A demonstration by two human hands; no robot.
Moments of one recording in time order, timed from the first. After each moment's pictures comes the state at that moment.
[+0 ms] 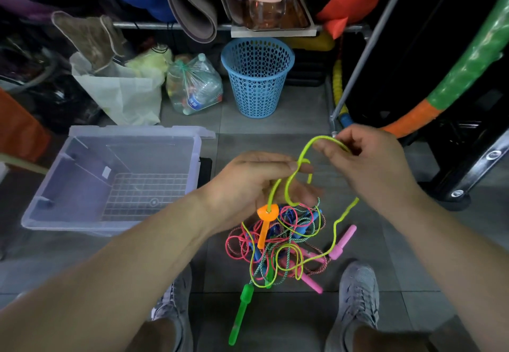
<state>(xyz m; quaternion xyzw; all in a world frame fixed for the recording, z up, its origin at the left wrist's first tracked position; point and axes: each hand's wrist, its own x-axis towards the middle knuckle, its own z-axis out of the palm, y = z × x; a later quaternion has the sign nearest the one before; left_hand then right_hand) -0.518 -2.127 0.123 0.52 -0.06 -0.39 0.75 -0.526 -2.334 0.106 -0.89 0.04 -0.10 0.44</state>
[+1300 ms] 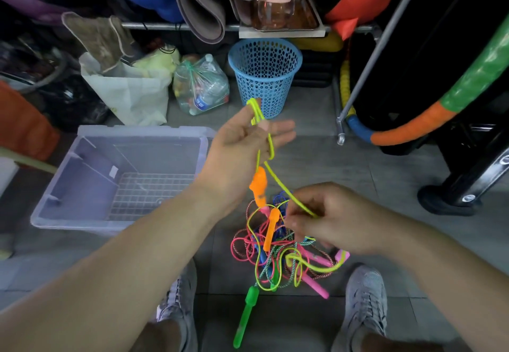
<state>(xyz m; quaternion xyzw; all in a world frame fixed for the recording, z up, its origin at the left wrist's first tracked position) -0.489 -2.121 0.114 0.60 -0.04 -0.12 0.79 -0.552 -2.296 0.104 -0.84 -0.09 0.28 0.46</state>
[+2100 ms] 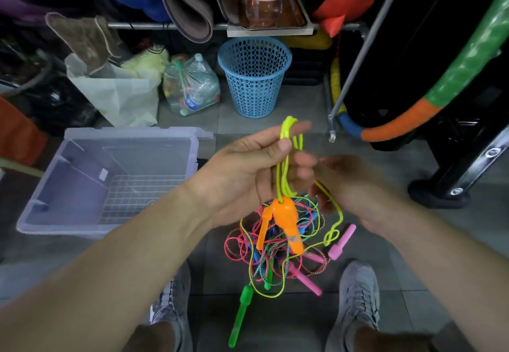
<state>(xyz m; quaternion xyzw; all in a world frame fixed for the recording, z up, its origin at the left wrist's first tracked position) -0.504 -2.129 0.119 0.41 -0.09 -0.37 0.83 -0.534 -2.313 0.099 -0.79 0.16 0.12 0.57</state>
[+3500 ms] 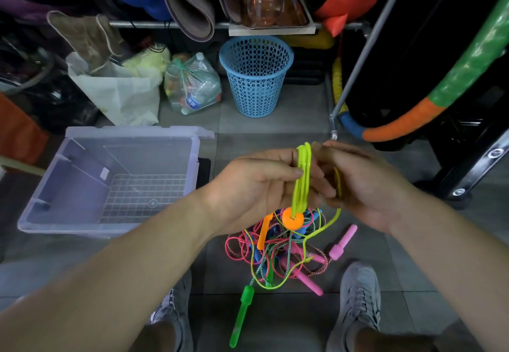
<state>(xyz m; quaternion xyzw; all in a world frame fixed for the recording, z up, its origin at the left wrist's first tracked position) -0.509 -2.133 0.110 0.44 -0.16 -0.43 0.77 -0.533 -2.312 0.116 -0.66 0.15 0.16 0.72</state>
